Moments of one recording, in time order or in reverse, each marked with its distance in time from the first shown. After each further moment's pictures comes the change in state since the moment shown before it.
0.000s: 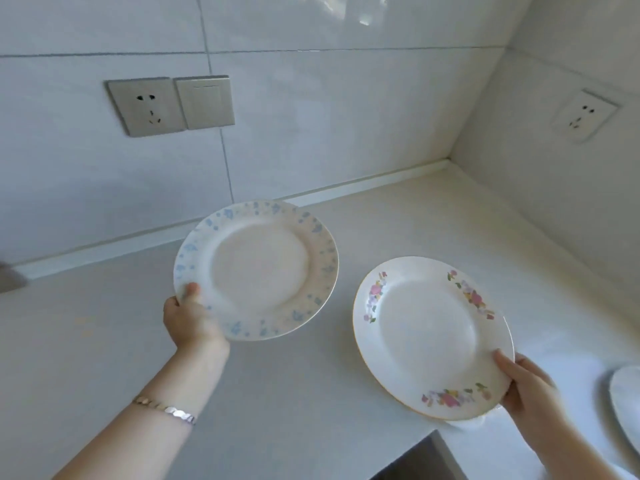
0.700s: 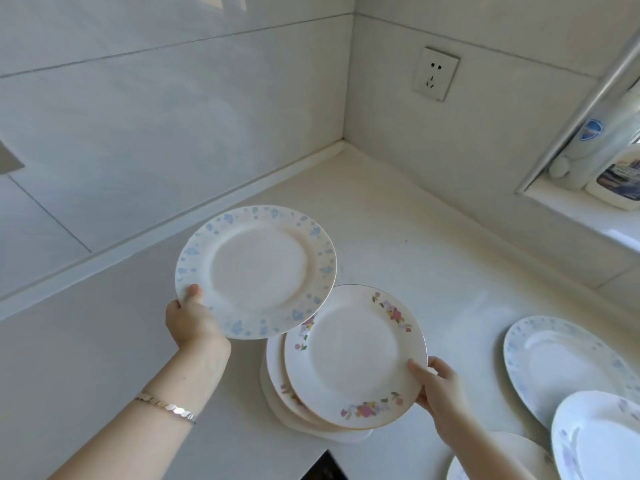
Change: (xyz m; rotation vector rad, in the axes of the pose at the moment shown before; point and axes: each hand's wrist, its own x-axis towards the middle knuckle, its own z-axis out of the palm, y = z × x) left_hand -0.155 -0.048 0.178 0.095 -0.179 -0.008; right_hand 0.081 0.012 -0.095 -0.069 0.103 0.148
